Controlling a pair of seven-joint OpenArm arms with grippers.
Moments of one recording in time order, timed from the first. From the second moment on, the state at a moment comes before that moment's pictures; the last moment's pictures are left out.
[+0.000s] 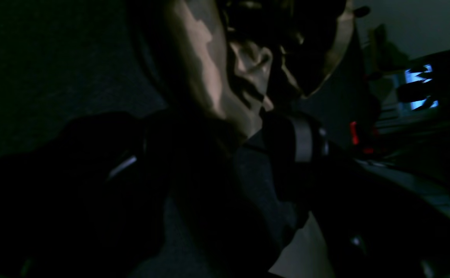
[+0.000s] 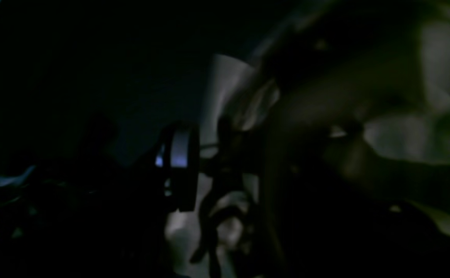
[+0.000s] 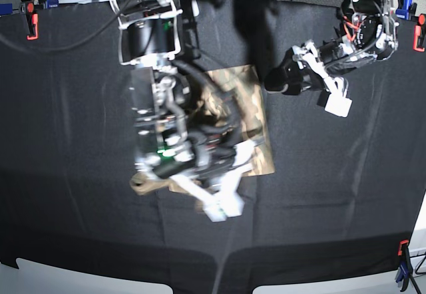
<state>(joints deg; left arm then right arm) 13.0 -7.6 -11.1 88.5 -59.2 -39.9 57.1 17.3 -9.0 -11.2 88.5 15.5 25.1 -69.8</state>
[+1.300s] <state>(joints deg) 13.0 -7.7 -11.2 88.5 -54.3 -39.9 57.3 25.2 -1.2 13.3 73.5 8.0 30.1 -60.9</state>
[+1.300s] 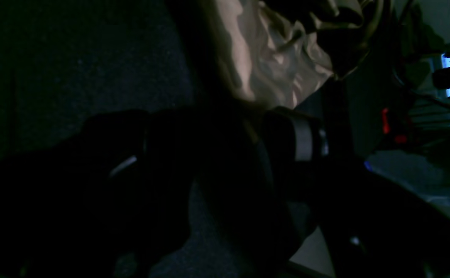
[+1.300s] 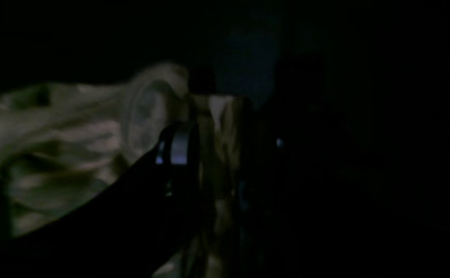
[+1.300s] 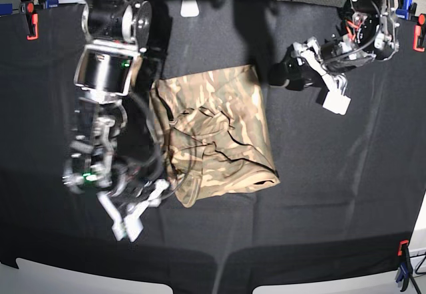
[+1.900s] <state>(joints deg) 13.0 -7.7 -11.2 88.5 -54.3 -39.9 57.3 25.9 -5.5 13.0 69.8 8.8 34.1 -61.4</state>
